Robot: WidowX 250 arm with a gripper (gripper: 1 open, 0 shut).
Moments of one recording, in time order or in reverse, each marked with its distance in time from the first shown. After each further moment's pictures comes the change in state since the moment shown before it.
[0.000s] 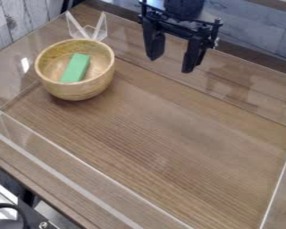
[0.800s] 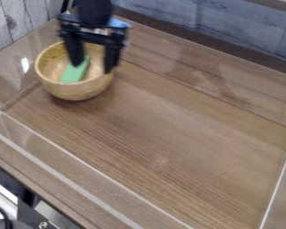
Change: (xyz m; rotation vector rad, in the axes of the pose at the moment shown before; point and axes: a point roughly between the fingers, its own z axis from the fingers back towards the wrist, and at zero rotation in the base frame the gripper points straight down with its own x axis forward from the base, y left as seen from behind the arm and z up) arm -0.041 0.124 -0.028 -0.045 0.037 0.282
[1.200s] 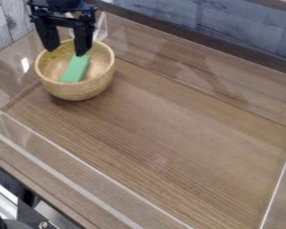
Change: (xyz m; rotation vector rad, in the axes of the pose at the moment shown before) arm 0.019 0.031 0.003 0.001 -0.003 -0.007
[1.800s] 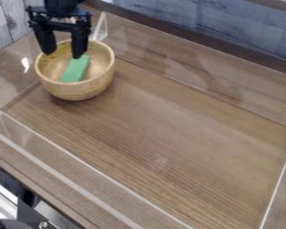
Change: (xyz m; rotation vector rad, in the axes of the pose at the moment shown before) arm 0.018 0.014 -0.020 -0.001 0.035 0.054
